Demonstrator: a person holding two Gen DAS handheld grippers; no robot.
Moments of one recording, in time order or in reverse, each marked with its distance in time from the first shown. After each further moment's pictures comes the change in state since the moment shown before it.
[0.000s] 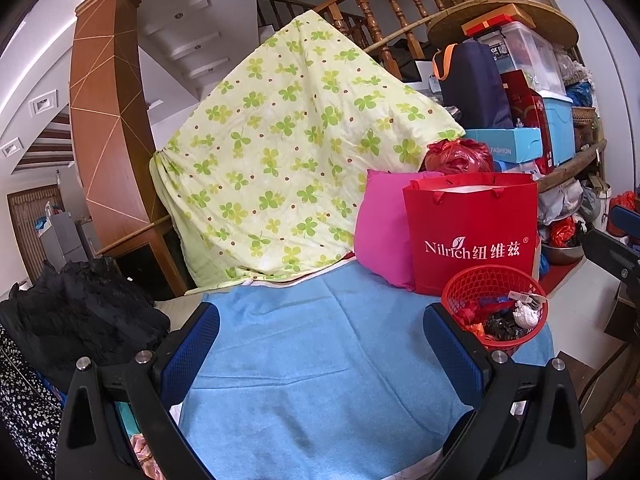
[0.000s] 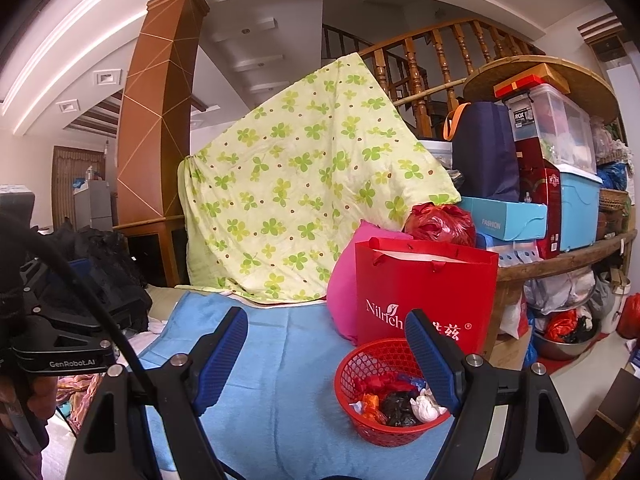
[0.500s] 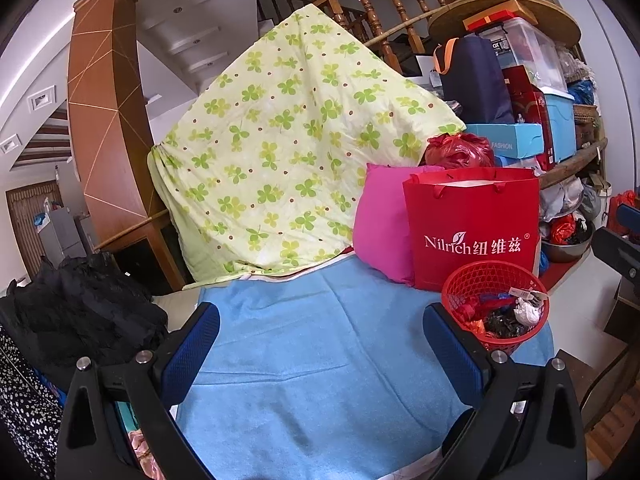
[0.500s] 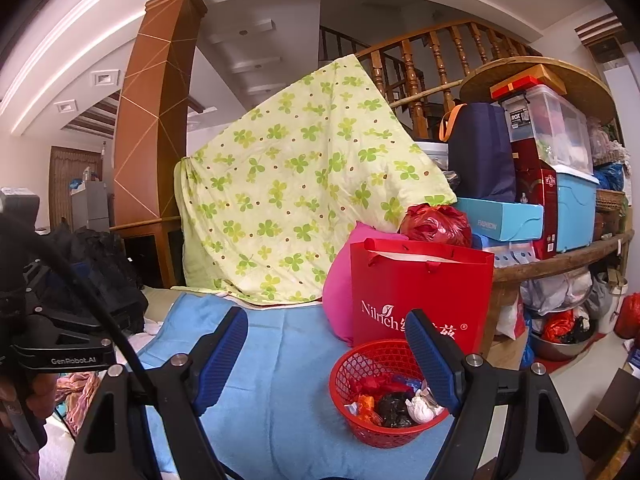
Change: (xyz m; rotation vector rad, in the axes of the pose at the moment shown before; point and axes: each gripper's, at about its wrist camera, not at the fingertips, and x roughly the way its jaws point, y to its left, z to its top) left arm 0.005 0.001 -0.003 -0.001 0.011 -0.005; right arm 0.000 -0.002 0.002 0.005 -0.006 -0.009
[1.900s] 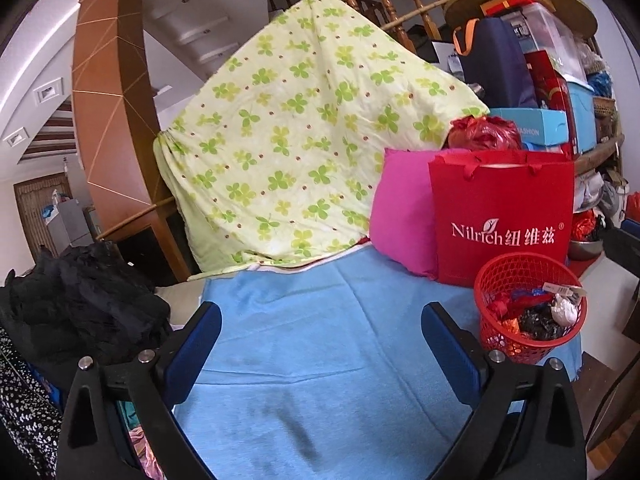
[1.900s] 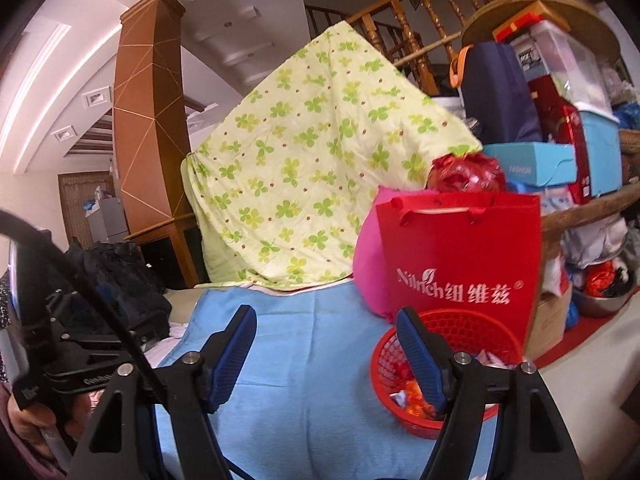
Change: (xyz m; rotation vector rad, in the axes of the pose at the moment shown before) left arm 0.062 0.008 -0.015 -0.019 0.024 0.053; right arm 0.074 -0.004 -0.028 0.128 0.075 0.095
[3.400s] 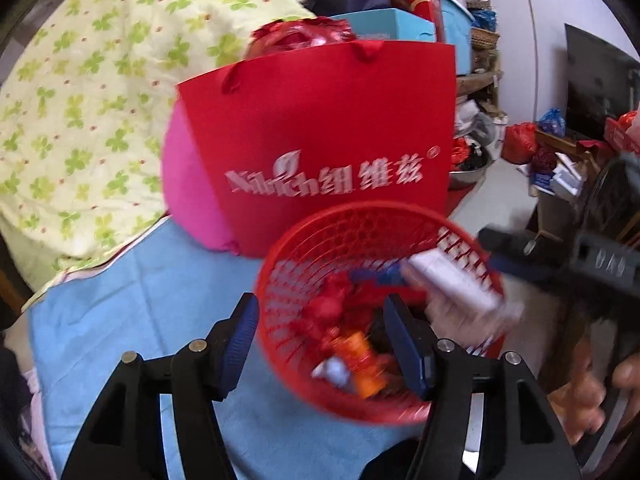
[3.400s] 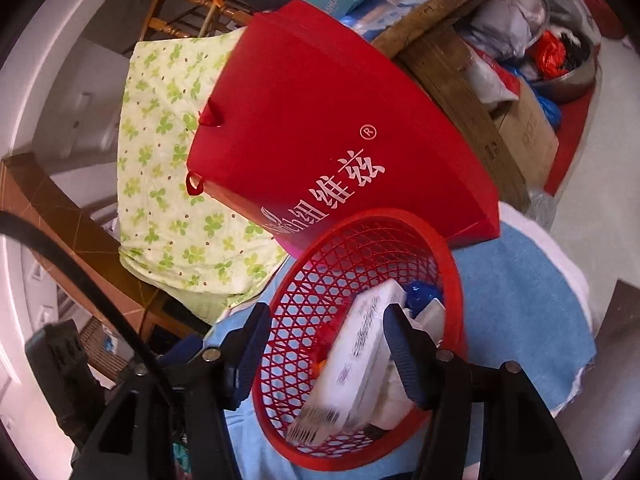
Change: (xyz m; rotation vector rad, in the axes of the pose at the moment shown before) left arm 0.156 -0.212 0.000 0.197 0.202 -0.538; right arm 0.117 -0.246 -0.088 0.694 0.182 0.015
